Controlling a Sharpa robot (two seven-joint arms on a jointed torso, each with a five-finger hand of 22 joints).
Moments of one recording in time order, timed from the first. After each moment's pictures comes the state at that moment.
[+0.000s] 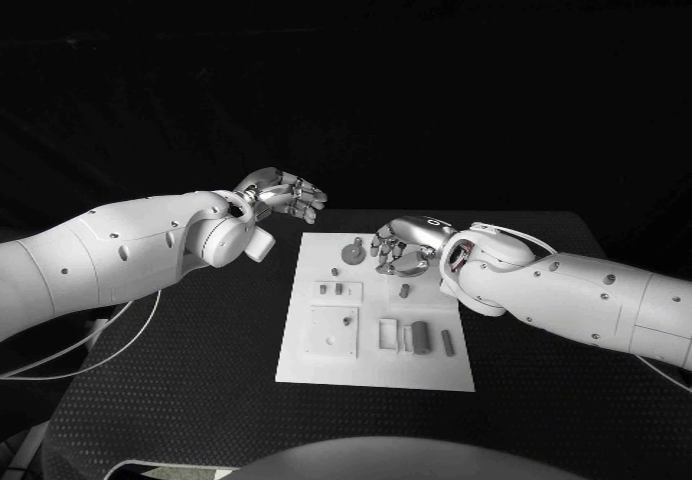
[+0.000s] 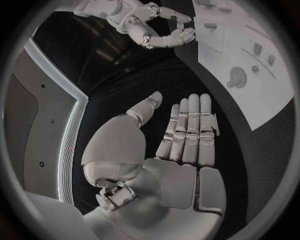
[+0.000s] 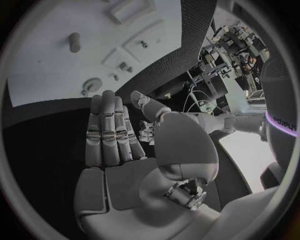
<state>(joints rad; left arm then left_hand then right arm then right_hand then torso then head) 1.27 -0.74 -0.15 1.23 -0.31 -0.18 0.16 1.05 -0.09 0.53 -0.24 0.06 0.87 0.17 0.29 0.56 1.11 0.13 0.11 0.35 0.98 0.08 0.45 0.75 0.05 0.98 -0.02 0.17 1.11 1.20 -0.59 -0.18 1.30 -1.38 -0.30 0.03 1.14 -0.11 0.62 -0.28 0.14 0.84 0.18 0.36 0.45 1.19 0.10 0.15 0.25 1.20 0.00 0.58 0.80 0.26 1.03 0.15 0.17 1.31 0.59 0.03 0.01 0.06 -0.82</state>
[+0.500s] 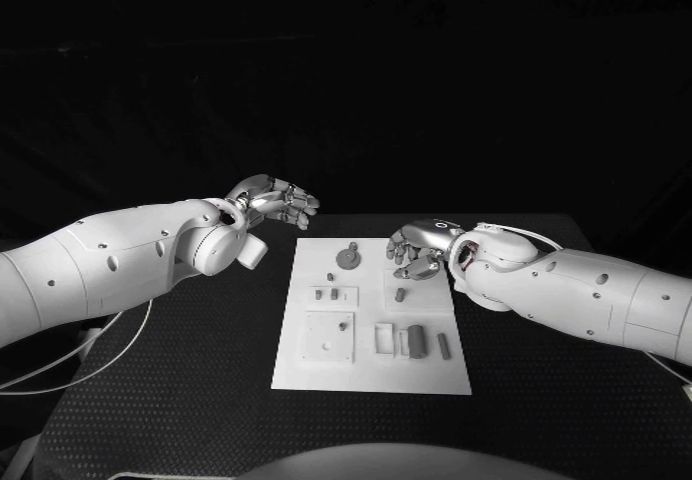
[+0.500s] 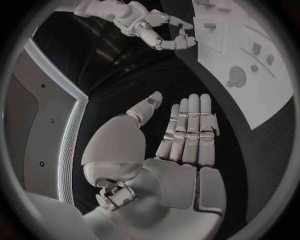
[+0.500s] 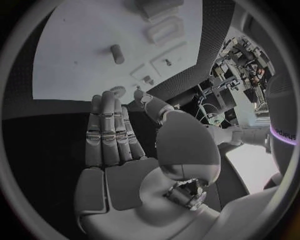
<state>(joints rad) 1.27 -0.74 -0.15 1.23 -0.31 -0.18 0.16 1.05 -0.09 0.53 -0.24 0.06 0.87 0.17 0.29 0.56 1.11 0.13 0.11 0.35 0.98 0.08 0.45 0.75 0.05 0.98 -0.02 0.17 1.11 1.20 -0.58 -0.20 1.21 -1.49 -0.24 0.00 1.12 -0.16 0.63 -0.23 0.14 0.81 0.18 0.34 0.44 1.09 0.13 0.10 0.24 1.17 0.02 0.59 0.79 0.26 1.01 0.15 0.18 1.31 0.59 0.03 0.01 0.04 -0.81</state>
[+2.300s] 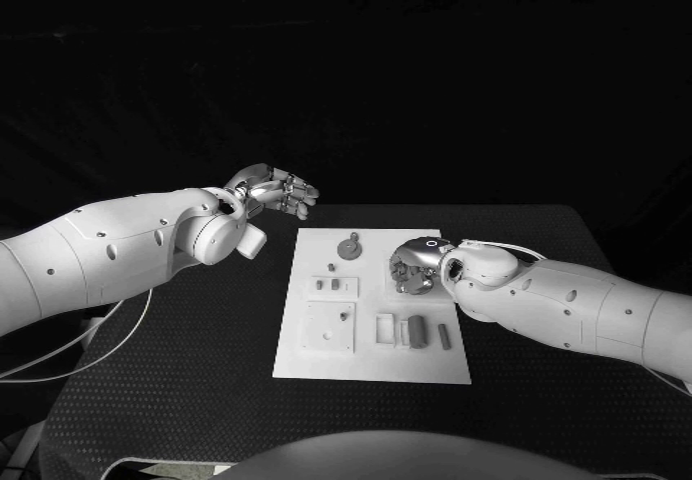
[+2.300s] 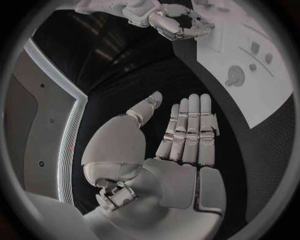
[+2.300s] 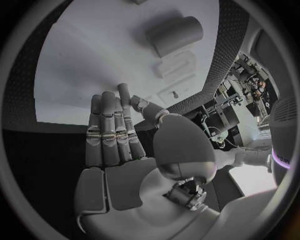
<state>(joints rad) 1.27 -0.74 -0.15 1.23 -0.31 -0.18 0.16 1.05 -0.09 0.53 -0.24 0.06 0.87 0.17 0.29 0.56 1.11 0.13 0.11 0.35 0.98 0.08 0.44 0.75 0.04 0.98 -0.02 0.16 1.11 1.13 -0.52 -0.22 1.13 -1.61 -0.20 -0.03 1.15 -0.04 0.64 -0.28 0.14 0.90 0.15 0.39 0.45 1.17 0.10 0.16 0.24 1.20 0.00 0.67 0.78 0.26 1.03 0.13 0.26 1.31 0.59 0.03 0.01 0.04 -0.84</state>
